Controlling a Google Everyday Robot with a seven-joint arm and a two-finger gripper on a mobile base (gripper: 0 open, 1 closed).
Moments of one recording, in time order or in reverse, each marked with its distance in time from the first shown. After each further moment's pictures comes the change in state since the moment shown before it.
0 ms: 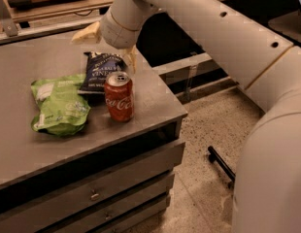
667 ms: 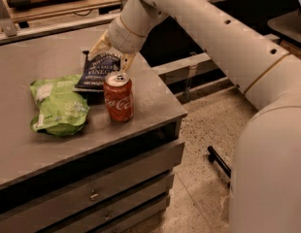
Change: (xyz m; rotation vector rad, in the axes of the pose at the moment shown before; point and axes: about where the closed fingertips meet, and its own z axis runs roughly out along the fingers) arm 0.002 0.013 0.014 0.062 -0.083 0.076
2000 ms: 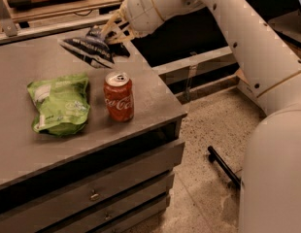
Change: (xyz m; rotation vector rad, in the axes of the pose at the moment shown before) arm 0.010 -0.036 -0.075 0.389 -0.148 0.250
